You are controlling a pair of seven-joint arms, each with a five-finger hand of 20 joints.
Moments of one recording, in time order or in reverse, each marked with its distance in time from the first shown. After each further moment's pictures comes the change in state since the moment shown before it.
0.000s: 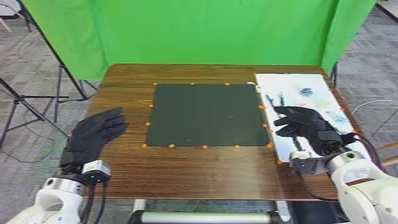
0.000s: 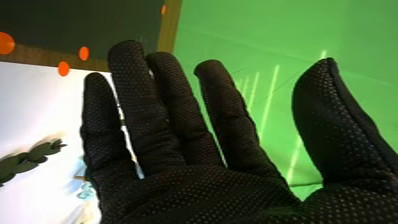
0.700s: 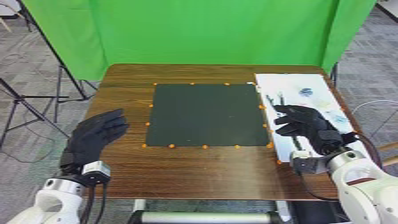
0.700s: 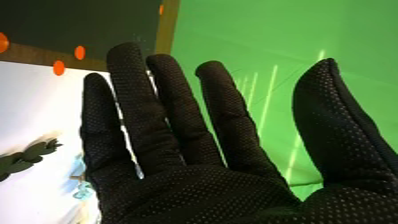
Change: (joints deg) left arm 0.8 -0.5 -0.8 -0.4 0.3 -0.5 -0.8; right arm 0.0 0.1 0.1 -0.2 0.0 0.0 -0.2
